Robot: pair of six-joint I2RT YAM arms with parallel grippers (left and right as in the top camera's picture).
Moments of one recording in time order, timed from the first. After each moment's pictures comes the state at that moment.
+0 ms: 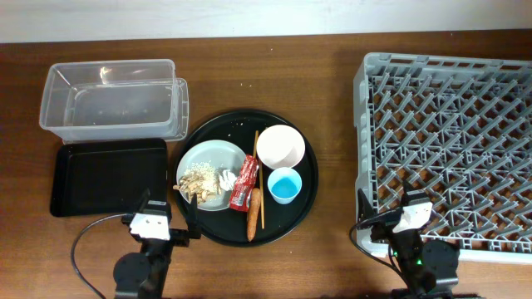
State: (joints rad) left arm -0.10 0.02 0.06 -0.19 0.03 -0.01; right arm 0.05 0.02 0.08 -0.23 -0.14 0.05
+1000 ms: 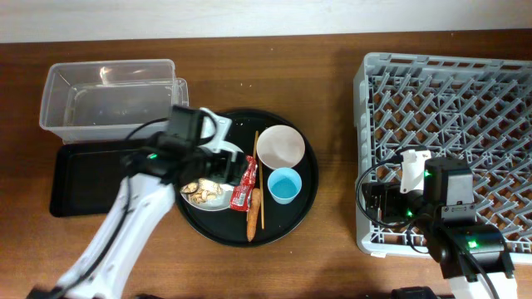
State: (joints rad) left arm -0.32 1.45 1.09 -0.71 0.23 -0.01; right arm 0.05 0.84 0.83 -0.89 -0.13 0.04
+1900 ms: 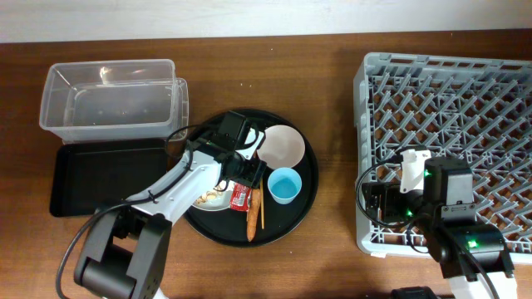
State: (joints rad) left arm -0.45 1.78 1.09 -0.53 0.11 -0.01; right arm 0.05 0.84 0.83 -0.89 -0.13 0.04
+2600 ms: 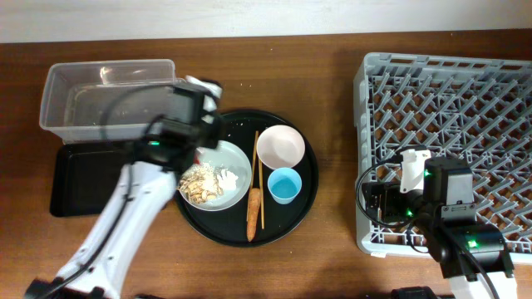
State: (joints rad) left arm -0.28 1.47 1.19 -0.52 -0.14 -0.01; right arm 0.05 0.84 0.83 -0.89 -0.13 0.04
